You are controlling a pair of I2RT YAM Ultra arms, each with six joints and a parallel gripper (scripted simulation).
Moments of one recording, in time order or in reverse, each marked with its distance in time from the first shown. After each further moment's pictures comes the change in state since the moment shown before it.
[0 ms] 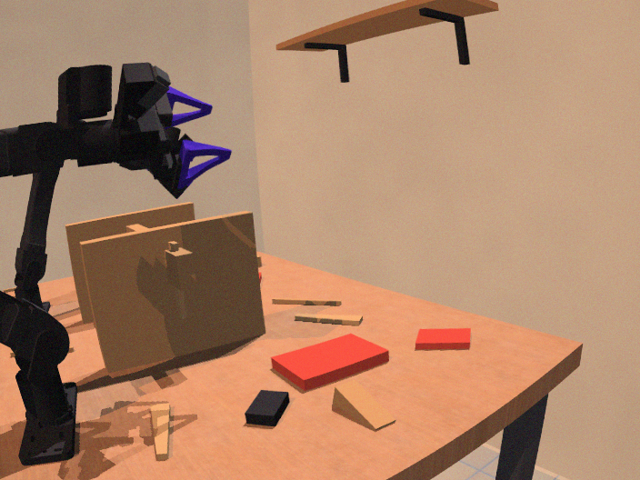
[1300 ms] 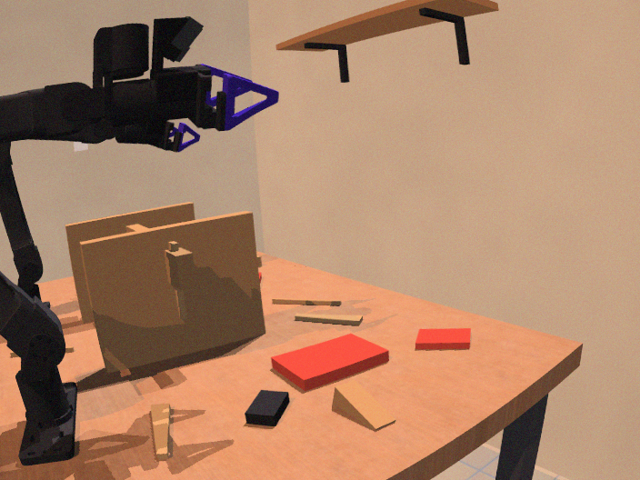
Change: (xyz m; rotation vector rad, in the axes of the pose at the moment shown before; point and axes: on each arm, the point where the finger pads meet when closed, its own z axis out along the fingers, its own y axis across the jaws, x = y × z) left arm -0.095 -0.007 -0.223 0.616 -0.500 -0.387; right arm -0.068 0.000 0.045 0.058 -0.065 -0.467
